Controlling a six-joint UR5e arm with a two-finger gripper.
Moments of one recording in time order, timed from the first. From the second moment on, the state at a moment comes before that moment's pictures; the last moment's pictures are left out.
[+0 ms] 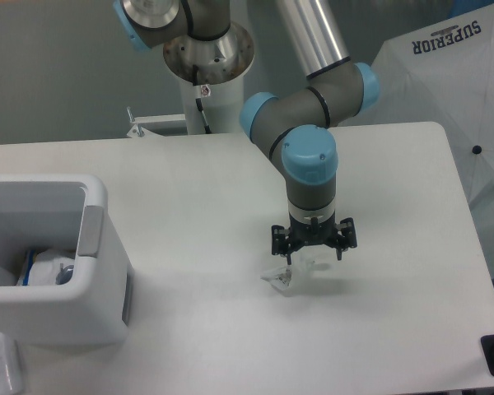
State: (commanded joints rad) arm 2.52 -2.00 -1.76 -0.77 1.61 0.50
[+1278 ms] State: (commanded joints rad) arm 2.52 -1.99 -1.67 -0.78 1.50 0.48
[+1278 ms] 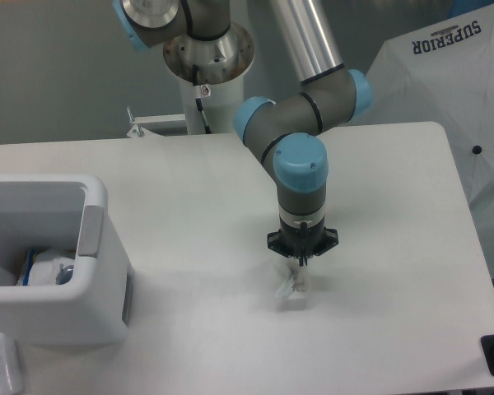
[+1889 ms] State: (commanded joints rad) arm 2.46 -1.89 -1.33 -0.77 1.17 0.00
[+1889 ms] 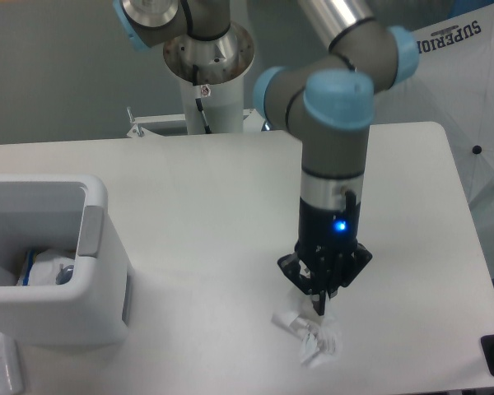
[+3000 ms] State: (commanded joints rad) arm 2.15 -1.66 -1.54 -0.77 1.16 0.15
